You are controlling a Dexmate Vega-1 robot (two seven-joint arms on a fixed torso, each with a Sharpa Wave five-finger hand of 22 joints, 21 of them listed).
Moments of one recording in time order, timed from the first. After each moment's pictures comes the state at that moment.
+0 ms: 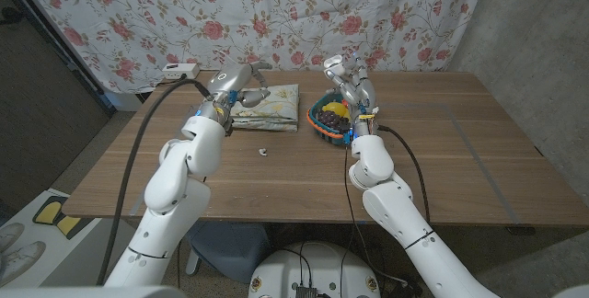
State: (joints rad) left arm 1.26 0.32 0.11 -2.31 1.04 0.23 -0.14; left_hand 1.20 0.10 0.36 -0.16 0.22 0.49 -0.15 0.26 0.20 0.90 -0.22 0.57 0.61 0.56 -0.19 0.36 0.41 0.28 0.13 0.22 0.18; right arm -1.09 -0.18 -0.44 -1.86 0.29 0.21 -0.43; right_hand 1.41 0.11 0.17 -0.15 0.22 0.10 -0.14 0.20 0.20 0.59 -0.15 0.78 0.59 0.80 -0.05 0.31 0.66 0.80 -0.08 1.15 0.18
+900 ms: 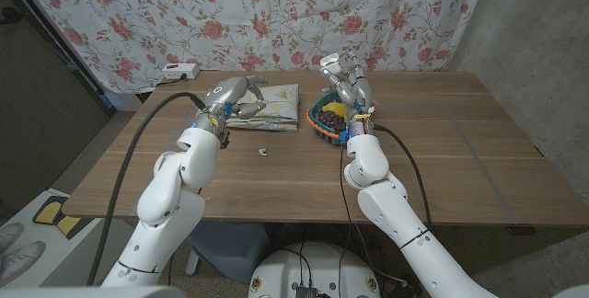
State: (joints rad) left arm 1.33 0.35 0.10 -2.33 1.01 0.27 -0.16; left_hand 1.20 0.11 0.36 -0.17 0.22 0.51 -0.16 0.25 0.20 0.89 -0.22 0.57 0.61 0.56 -0.20 0.35 0.41 0.28 0.13 0.23 0.18; right arm -1.08 -0.17 -0.46 -1.85 0.29 0.23 -0.44; right_hand 1.41 0.11 0.17 -0.15 0.22 0.11 -0.14 0.20 0.20 0.59 -0.15 0.78 0.59 0.80 -0.05 0.31 0.66 0.80 -0.08 1.16 0.18
